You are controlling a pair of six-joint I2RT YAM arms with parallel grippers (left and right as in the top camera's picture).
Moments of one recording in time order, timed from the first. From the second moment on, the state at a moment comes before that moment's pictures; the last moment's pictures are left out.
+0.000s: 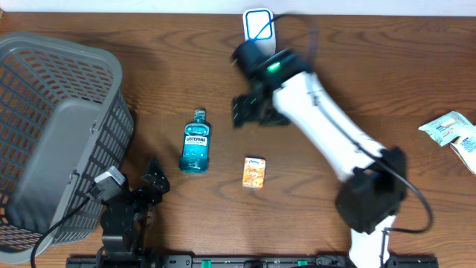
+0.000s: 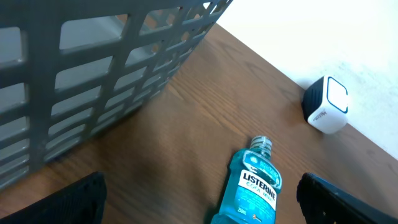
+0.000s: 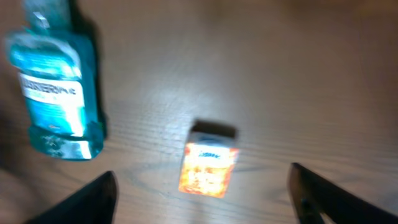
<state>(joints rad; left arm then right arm) -0.04 0.01 0.14 -0.48 -0.12 -0.62 0.66 2.05 1.86 -1.29 -0.06 0.57</state>
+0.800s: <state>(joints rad) -0.04 0.01 0.14 -0.48 -0.12 -0.62 0.90 2.16 1.65 -1.19 0.18 0.84</state>
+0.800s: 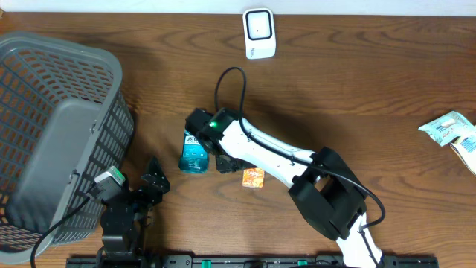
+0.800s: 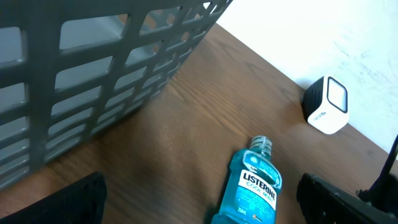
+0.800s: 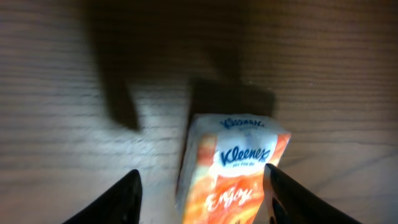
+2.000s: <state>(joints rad) -0.04 0.01 0.14 -0.48 -0.12 -0.62 0.77 2.19 1.59 -1.31 0.17 1.23</state>
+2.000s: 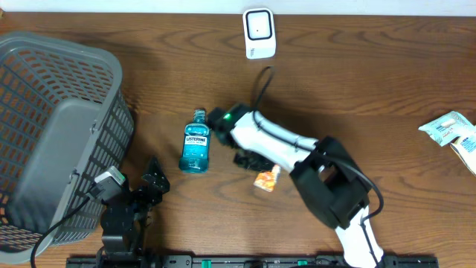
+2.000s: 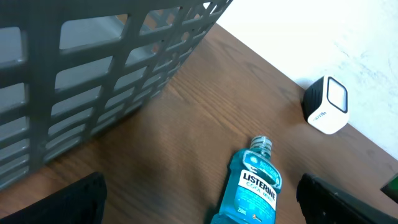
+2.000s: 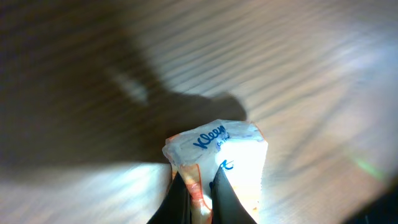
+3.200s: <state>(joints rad) -0.04 0.01 0.14 -0.48 -0.12 -0.62 0.20 2.17 1.59 -1.11 -0.32 1.38</state>
